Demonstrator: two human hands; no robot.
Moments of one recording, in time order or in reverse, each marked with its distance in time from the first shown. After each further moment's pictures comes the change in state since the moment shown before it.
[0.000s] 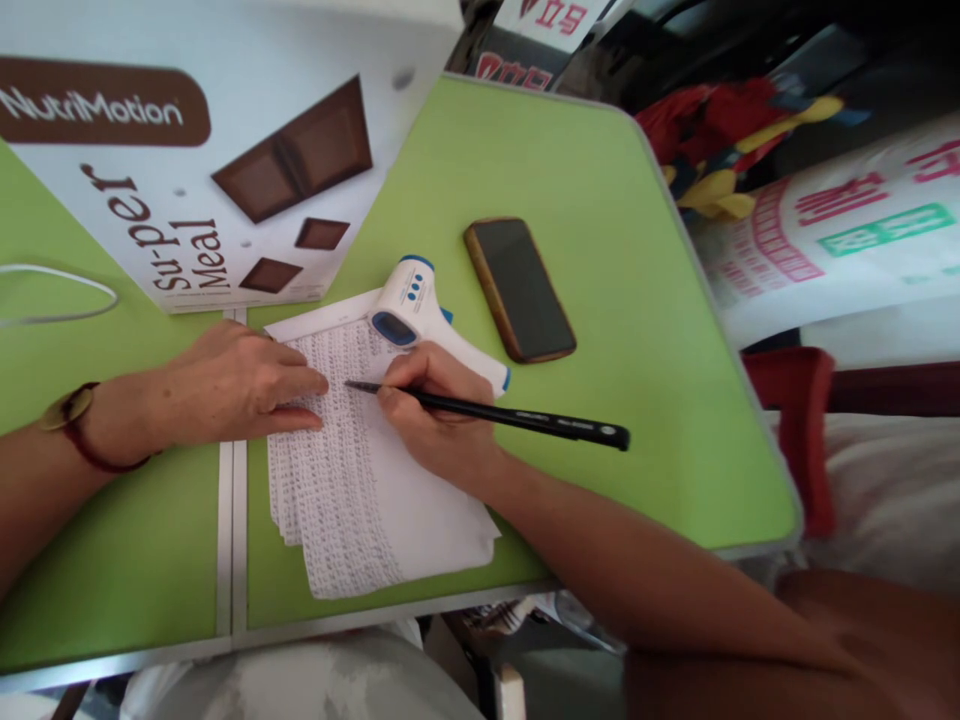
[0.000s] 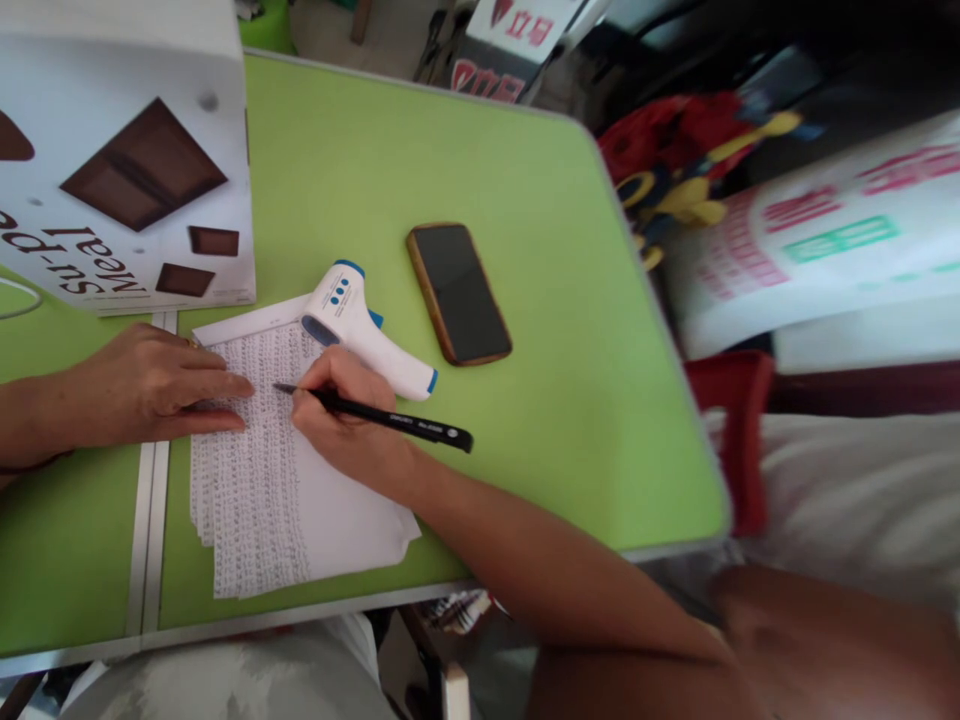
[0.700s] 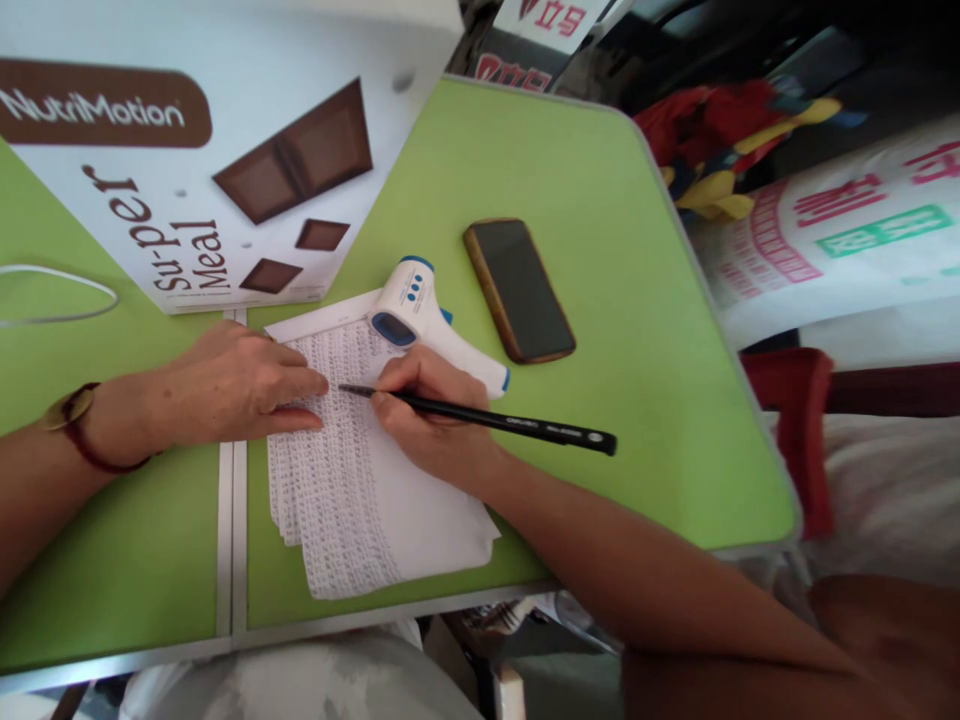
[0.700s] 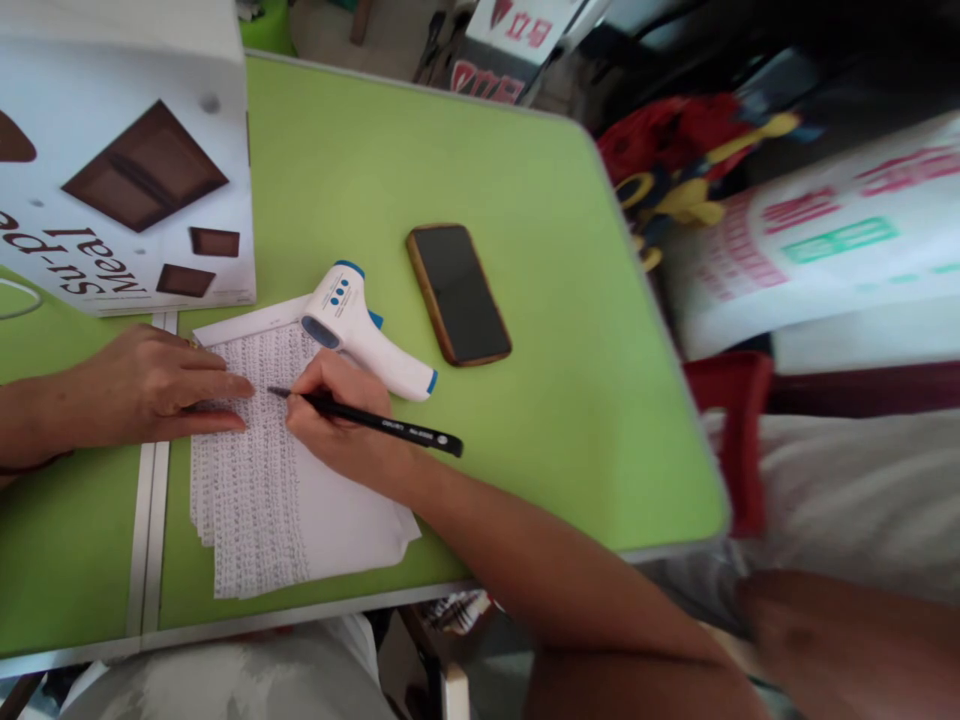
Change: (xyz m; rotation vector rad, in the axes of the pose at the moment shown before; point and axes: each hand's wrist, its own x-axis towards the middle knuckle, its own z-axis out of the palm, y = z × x) left_hand -0.001 0.001 -0.001 -0.011 -0.018 -0.008; right_hand 0.001 -0.001 -0.001 -0.028 -0.092 -0.025
